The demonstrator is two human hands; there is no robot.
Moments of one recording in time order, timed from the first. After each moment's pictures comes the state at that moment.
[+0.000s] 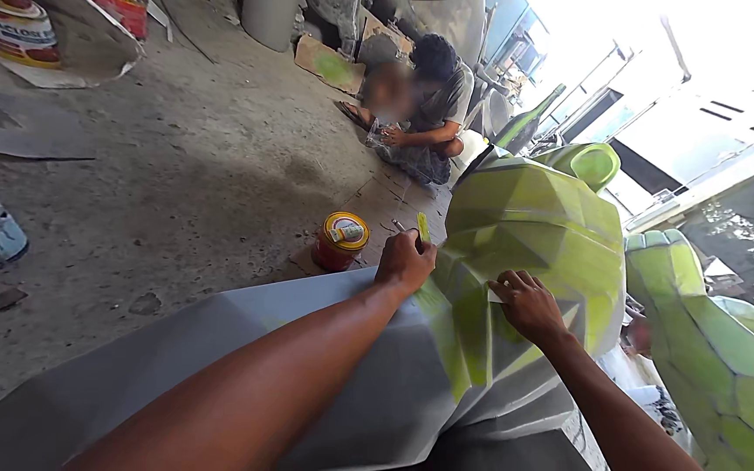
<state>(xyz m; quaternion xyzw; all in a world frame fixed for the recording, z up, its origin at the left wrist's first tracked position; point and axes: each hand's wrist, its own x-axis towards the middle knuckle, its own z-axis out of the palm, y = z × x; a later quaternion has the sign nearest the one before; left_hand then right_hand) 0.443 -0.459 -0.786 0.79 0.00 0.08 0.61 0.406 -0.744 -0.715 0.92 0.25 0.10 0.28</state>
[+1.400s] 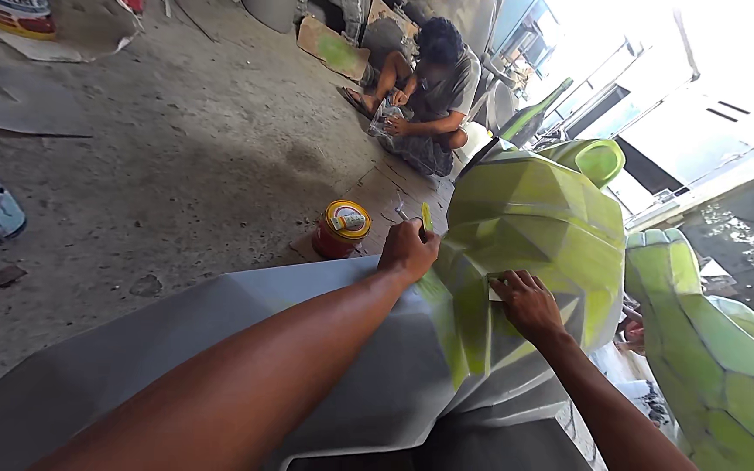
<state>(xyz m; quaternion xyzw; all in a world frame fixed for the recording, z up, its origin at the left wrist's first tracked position) 0.442 -0.457 -0.785 0.79 -0.01 0.08 0.60 0.394 -0.749 -0.725 0.92 0.23 0.08 0.31</state>
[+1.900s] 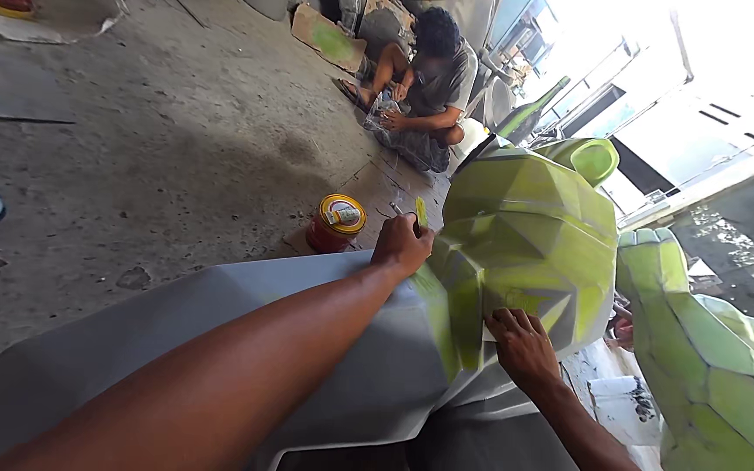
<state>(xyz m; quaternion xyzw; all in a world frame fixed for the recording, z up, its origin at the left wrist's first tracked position) 0.442 -0.454 -0.785 0.80 -0.01 0.08 0.60 0.315 -0.749 -0.751 0.93 0.18 0.05 0.32</state>
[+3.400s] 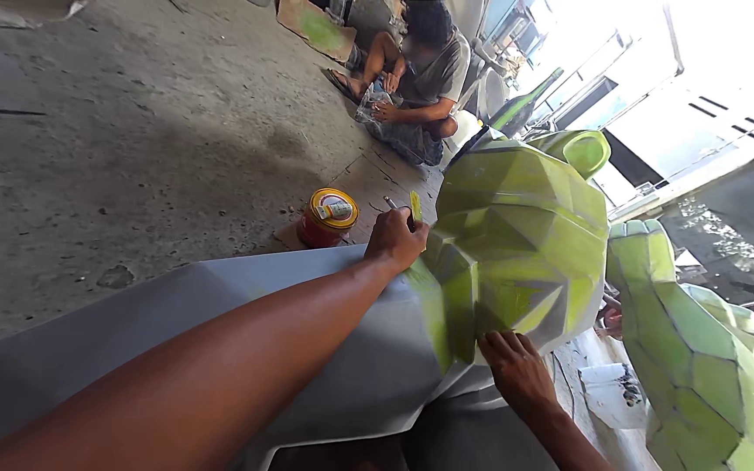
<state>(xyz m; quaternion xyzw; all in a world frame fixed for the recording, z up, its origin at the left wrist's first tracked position) 0.442 -0.458 -0.786 0.79 -0.02 0.08 0.60 0.269 -0.764 -0.768 0.92 0.23 0.06 0.32</state>
